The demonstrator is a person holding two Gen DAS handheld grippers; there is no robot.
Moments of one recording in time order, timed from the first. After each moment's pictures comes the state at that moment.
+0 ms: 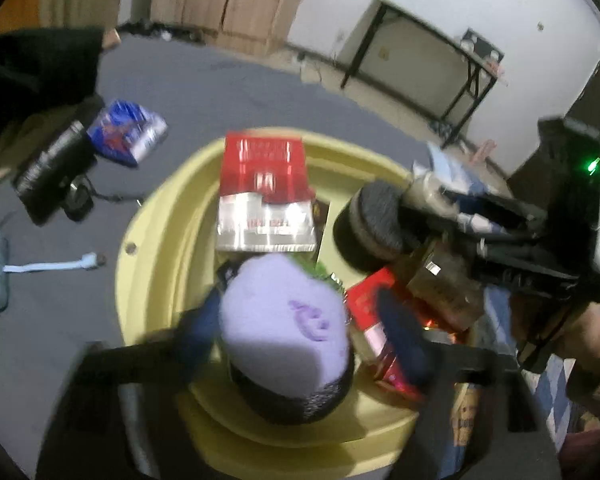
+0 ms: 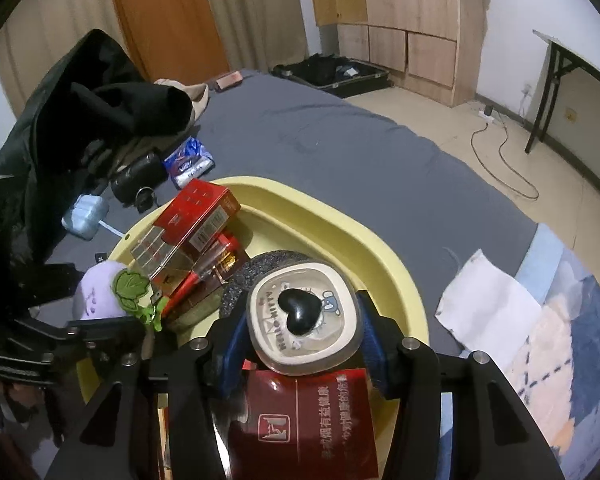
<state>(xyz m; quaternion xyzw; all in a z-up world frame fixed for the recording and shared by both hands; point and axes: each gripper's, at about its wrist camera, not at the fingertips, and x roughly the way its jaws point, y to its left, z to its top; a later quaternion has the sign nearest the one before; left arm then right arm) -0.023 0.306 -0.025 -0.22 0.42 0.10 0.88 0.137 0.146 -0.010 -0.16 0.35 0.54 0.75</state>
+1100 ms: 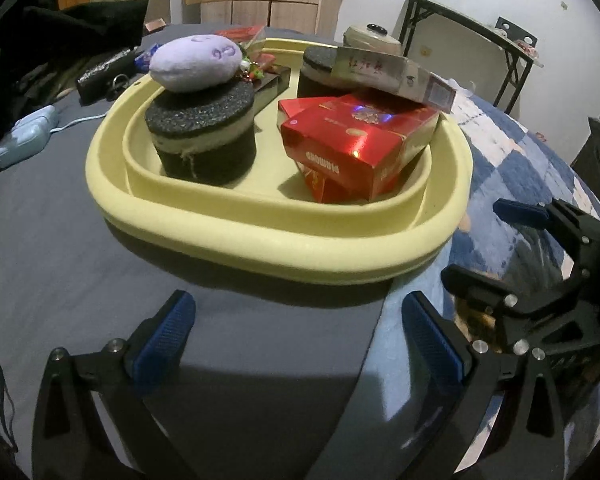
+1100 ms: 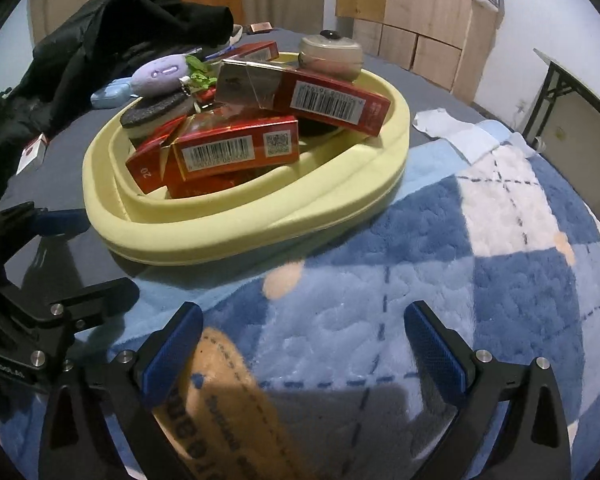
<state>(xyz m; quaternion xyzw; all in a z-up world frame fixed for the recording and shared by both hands) -0.084 0.160 -0.097 -0.16 0.43 0.22 0.86 0.030 0.007 -0.092 -0.24 0.32 0.53 0.75</state>
